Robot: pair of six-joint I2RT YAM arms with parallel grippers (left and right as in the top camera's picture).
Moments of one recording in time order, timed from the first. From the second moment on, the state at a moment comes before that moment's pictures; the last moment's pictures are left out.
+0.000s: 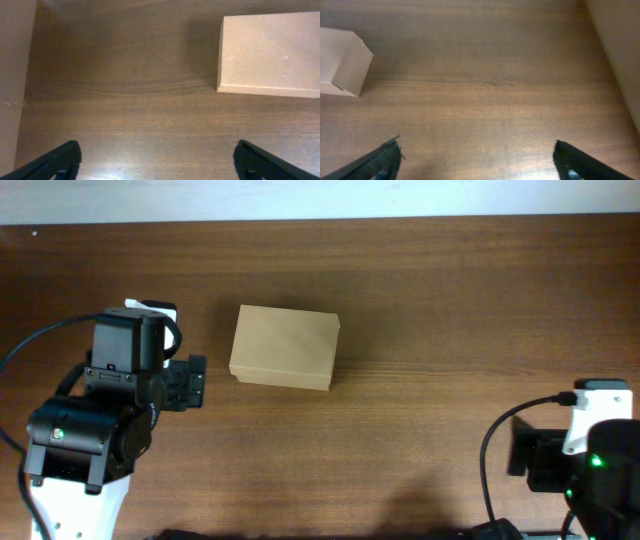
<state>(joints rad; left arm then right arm) -0.18 1.14 1.49 -1.30 -0.31 0.00 0.27 0.78 1.46 -1.48 0.33 0.16</state>
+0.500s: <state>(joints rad) -0.18 1.15 1.49 -1.30 -0.32 0.00 0.27 0.78 1.43 -1.48 0.33 0.16</state>
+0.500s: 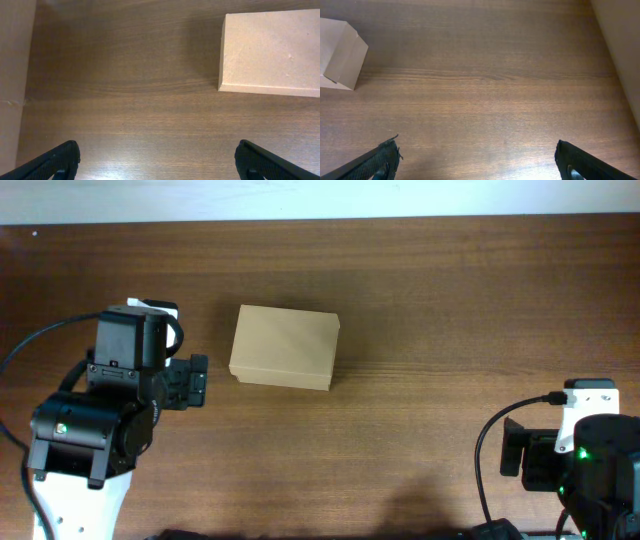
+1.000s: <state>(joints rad) -0.18 1.15 1.49 -1.30 -0.32 0.00 0.18 0.65 1.30 -1.15 0.37 0.14</state>
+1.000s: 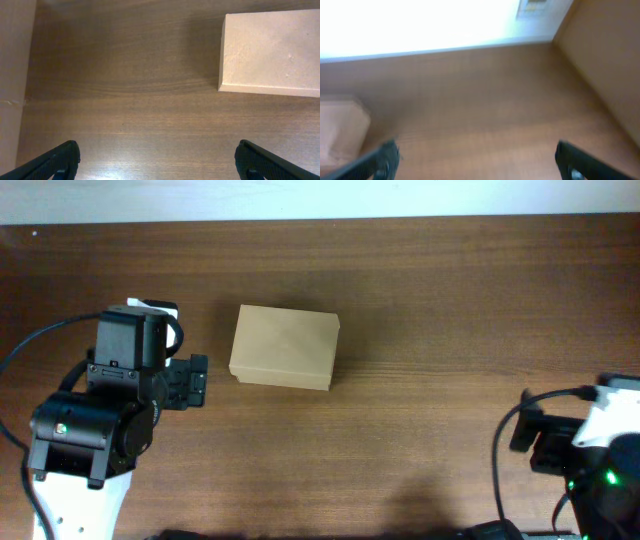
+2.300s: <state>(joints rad) -0.18 1.15 1.48 -1.30 -0.32 0.00 -0.04 0.03 0.11 -0.31 0.27 0.14</state>
